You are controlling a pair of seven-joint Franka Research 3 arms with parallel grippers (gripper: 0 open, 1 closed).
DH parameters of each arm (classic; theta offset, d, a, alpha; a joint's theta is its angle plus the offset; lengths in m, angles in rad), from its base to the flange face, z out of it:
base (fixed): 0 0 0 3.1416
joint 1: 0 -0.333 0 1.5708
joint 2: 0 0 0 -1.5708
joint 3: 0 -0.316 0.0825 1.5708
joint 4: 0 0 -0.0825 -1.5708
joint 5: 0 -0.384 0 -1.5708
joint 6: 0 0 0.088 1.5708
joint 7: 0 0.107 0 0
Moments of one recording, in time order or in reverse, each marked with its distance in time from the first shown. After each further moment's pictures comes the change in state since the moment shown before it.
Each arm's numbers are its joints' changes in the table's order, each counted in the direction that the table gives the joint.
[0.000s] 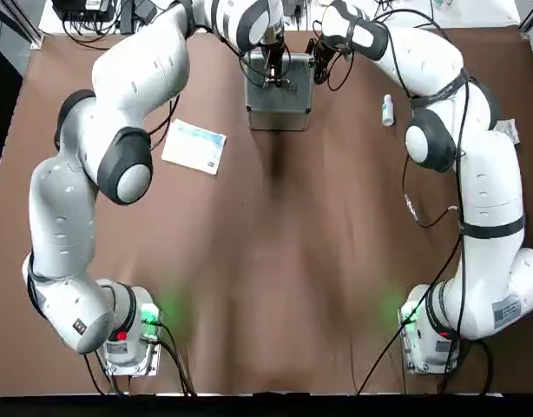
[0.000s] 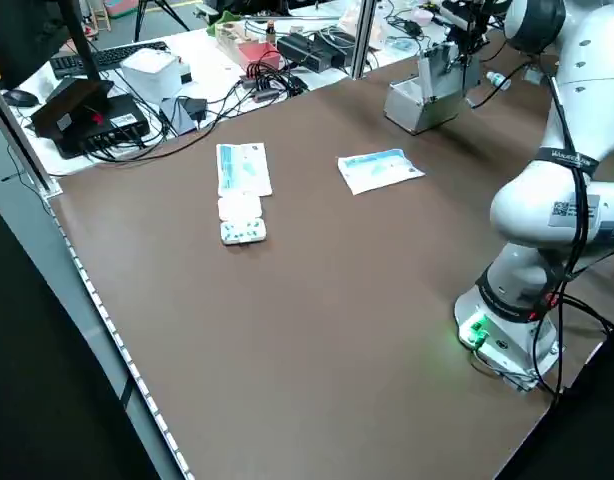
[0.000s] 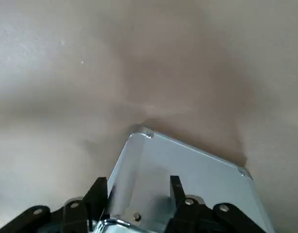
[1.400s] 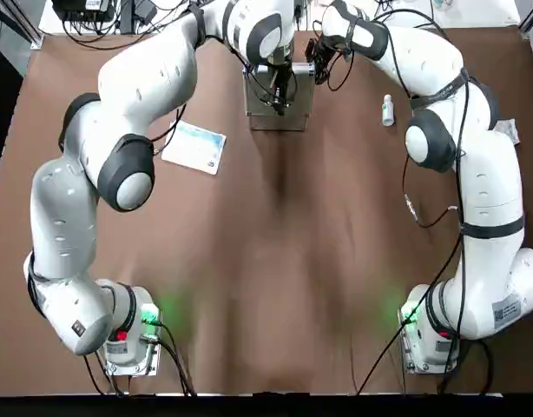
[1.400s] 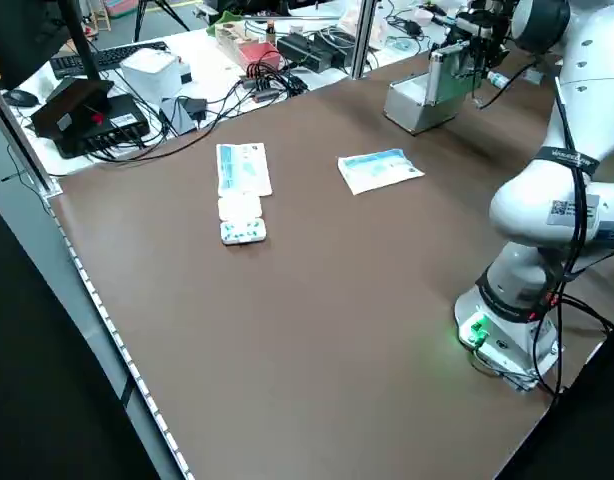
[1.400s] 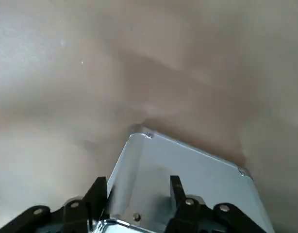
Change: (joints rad) left arm 0.038 -0.003 0.039 0.015 -0.002 -0.147 0.003; right arm 0.000 0.000 0.000 0.000 0.000 0.000 0.001
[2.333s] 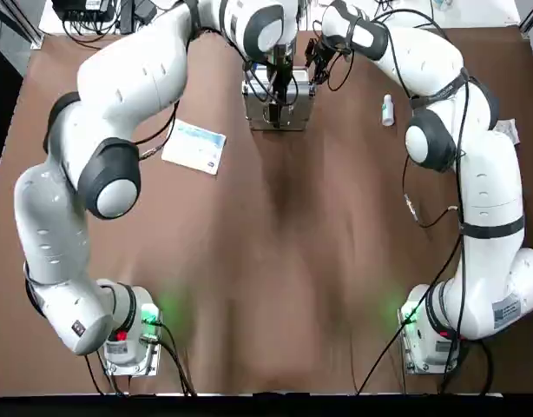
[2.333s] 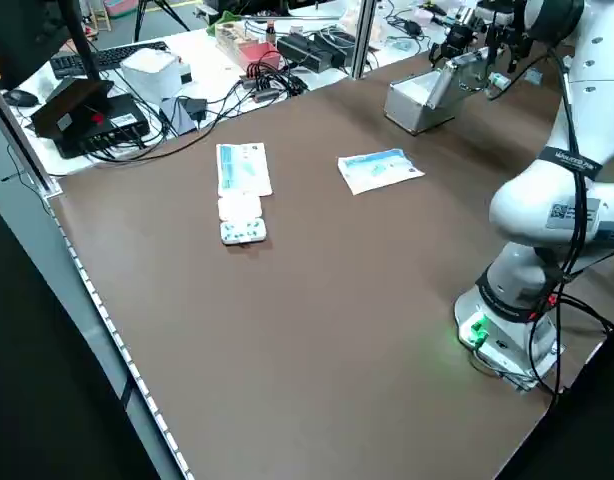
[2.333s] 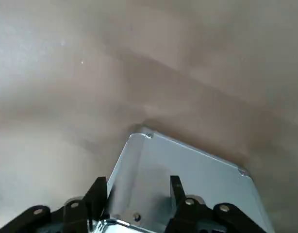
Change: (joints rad) left arm 0.000 -0.111 0.046 0.042 0.000 -0.132 -0.007; right arm 0.000 0.000 0.000 0.000 0.000 0.000 0.000
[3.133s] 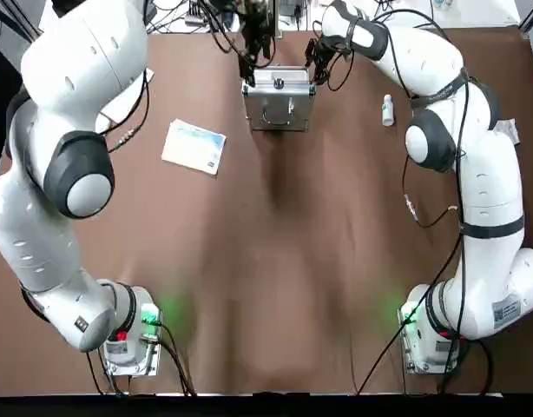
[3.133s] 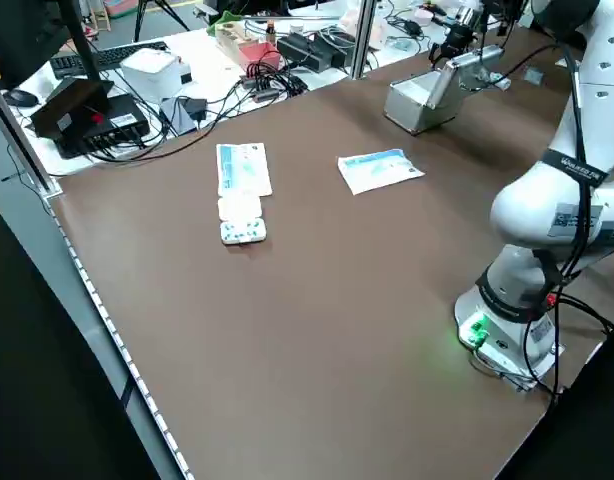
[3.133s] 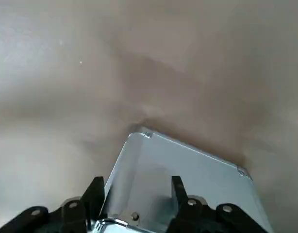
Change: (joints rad) left arm -0.113 -0.135 -0.025 -0.011 0.000 -0.055 0.393; right arm 0.002 0.000 -0.001 0.001 -0.001 -0.003 0.003
